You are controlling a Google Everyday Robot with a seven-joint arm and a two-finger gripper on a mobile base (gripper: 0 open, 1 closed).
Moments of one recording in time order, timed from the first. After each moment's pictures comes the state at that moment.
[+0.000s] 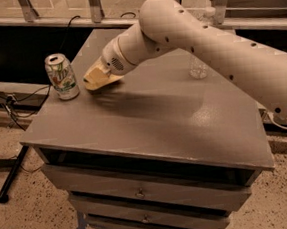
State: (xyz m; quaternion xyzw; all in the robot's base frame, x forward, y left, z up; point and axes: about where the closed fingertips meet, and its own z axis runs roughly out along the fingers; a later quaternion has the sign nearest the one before) arm 0.645 0.111 0.884 -0.52 0.72 0.27 0.38
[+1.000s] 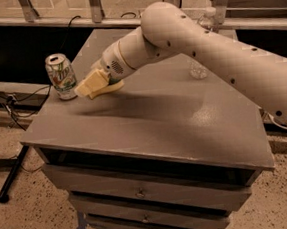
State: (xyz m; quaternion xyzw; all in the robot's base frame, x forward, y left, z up) arm 0.637 0.119 0.880 -0.50 0.71 0.30 0.38
